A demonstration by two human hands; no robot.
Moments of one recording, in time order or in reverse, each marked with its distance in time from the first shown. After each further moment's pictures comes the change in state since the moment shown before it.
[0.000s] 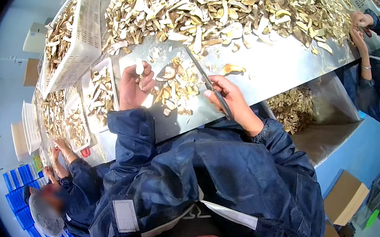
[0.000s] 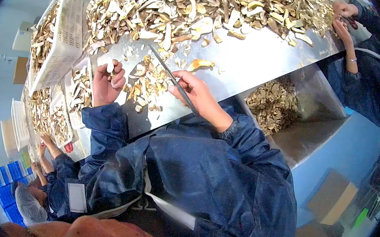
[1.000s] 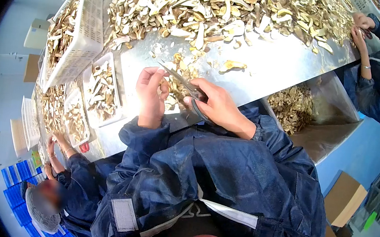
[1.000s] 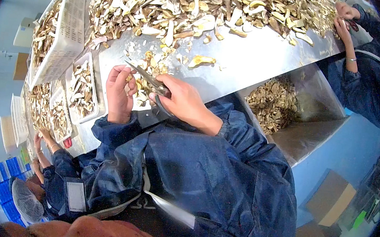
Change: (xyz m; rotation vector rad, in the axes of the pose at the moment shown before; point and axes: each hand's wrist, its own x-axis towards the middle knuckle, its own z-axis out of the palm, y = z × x) left_hand -0.031 -0.062 0.063 0.426 0.392 0.343; right_hand -0.008 -0.026 0.037 -0.533 -0.002 -0.224
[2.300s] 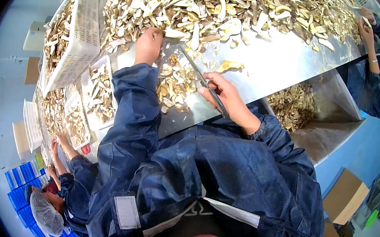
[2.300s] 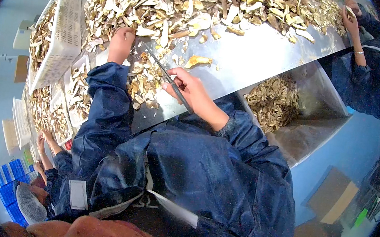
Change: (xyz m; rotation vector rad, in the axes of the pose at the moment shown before) left_hand 0.180 -0.022 -0.015 1.285 -0.082 0.512; right_hand 0.002 0.040 -0.017 0.464 -0.016 0.177
